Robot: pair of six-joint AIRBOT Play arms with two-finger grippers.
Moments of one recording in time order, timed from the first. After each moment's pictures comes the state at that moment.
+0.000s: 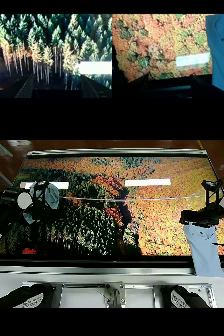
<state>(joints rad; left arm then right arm) -0.23 -1.20 1.19 1.56 -1.26 -1.80 -0.16 -1.10 1.18 -1.53 1.39 1.51</state>
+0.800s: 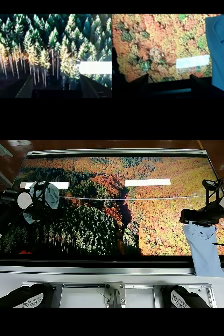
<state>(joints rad) -0.23 -1.20 1.19 1.56 -1.26 -1.80 -0.16 -1.10 1.18 -1.53 1.36 1.51</state>
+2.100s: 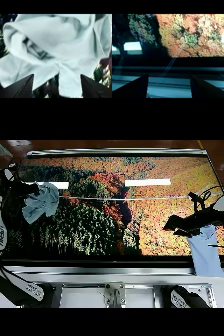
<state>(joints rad) 0.22 -1.88 1.89 1.62 -1.15 -1.65 -0.16 -1.10 1.08 -1.21 1.51 1.59</state>
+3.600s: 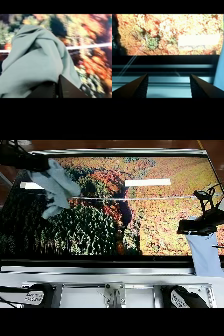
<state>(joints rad) -0.10 -1.54 2.00 1.34 -1.30 -1.49 -0.16 -1.07 1.14 -1.51 1.57 1.40</state>
